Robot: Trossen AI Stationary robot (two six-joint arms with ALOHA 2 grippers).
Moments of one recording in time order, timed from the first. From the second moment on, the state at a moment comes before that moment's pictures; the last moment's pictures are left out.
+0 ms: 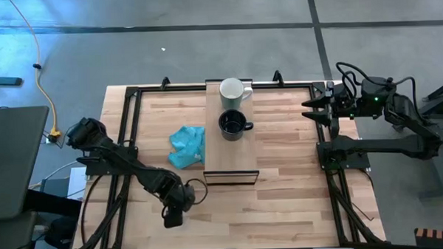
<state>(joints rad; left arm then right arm) -0.45 1.64 1.05 -0.73 0.18 -0.73 -0.29 0.60 1.11 -0.75 -0.16 0.15</state>
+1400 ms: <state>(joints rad) -0.55 1.62 1.05 -0.73 0.23 -1.77 -0.29 0.60 1.11 -0.79 -0.16 0.09</state>
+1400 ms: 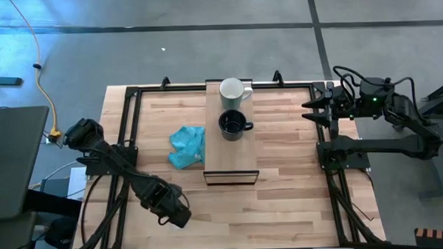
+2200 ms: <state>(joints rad) -0.58 1.62 1.05 -0.70 0.16 -1.79 -0.29 0.60 1.11 -0.79 -0.16 0.07</state>
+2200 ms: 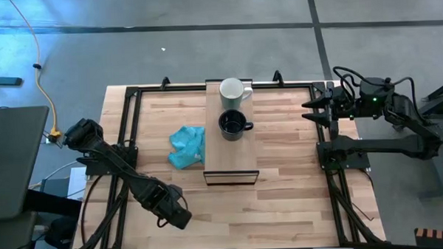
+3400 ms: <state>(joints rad) -0.51 1.62 1.05 -0.79 0.09 -1.40 -0.29 0.60 1.11 -0.79 -0.16 0.13</state>
